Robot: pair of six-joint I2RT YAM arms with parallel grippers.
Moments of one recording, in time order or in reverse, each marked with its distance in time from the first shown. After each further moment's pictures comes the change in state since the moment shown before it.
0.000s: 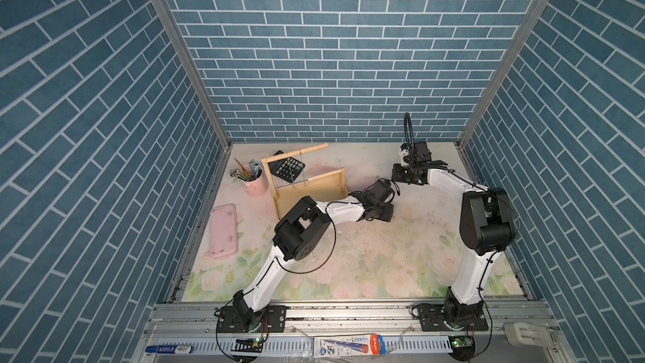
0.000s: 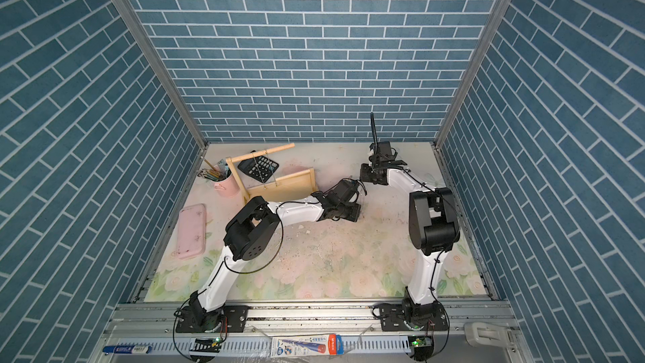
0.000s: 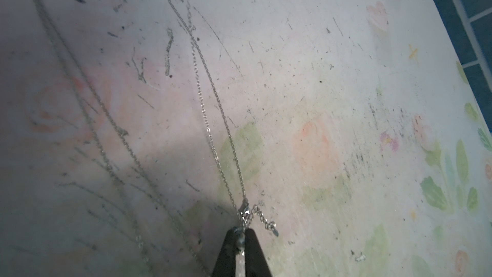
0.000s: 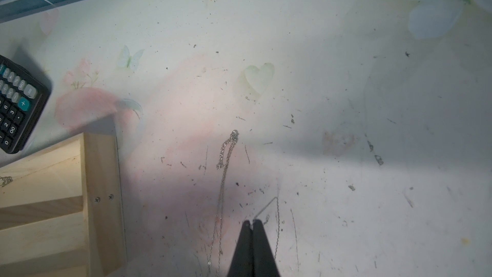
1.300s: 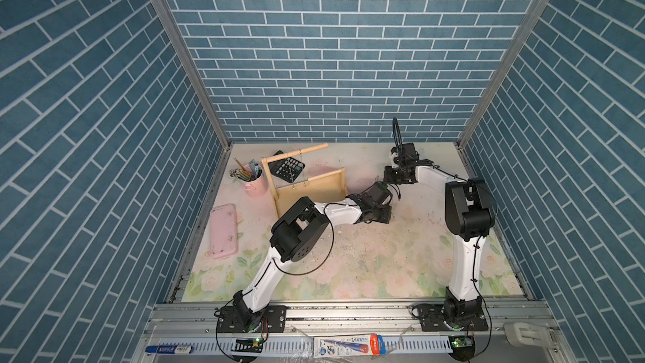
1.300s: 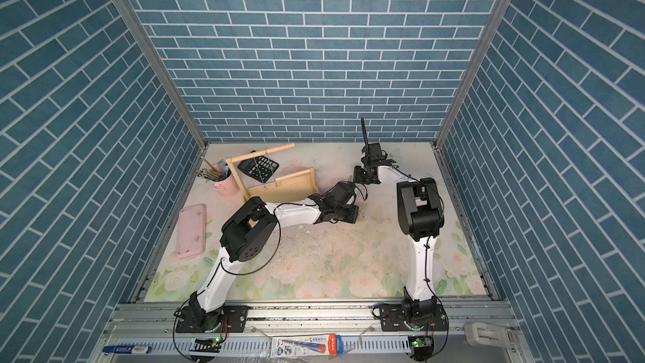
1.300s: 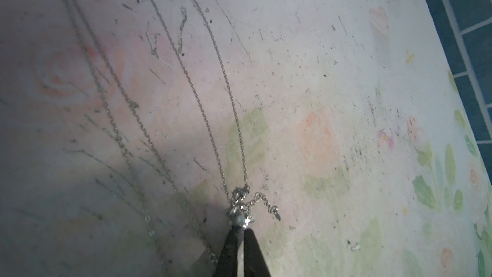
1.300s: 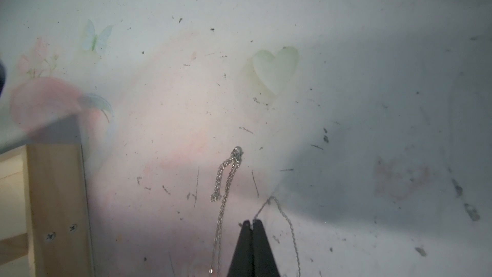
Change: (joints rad) left arm 0.000 -0.036 -0.077 0.051 0.004 -0.057; right arm 0.027 0.199 0.131 -0.008 -0.018 0.000
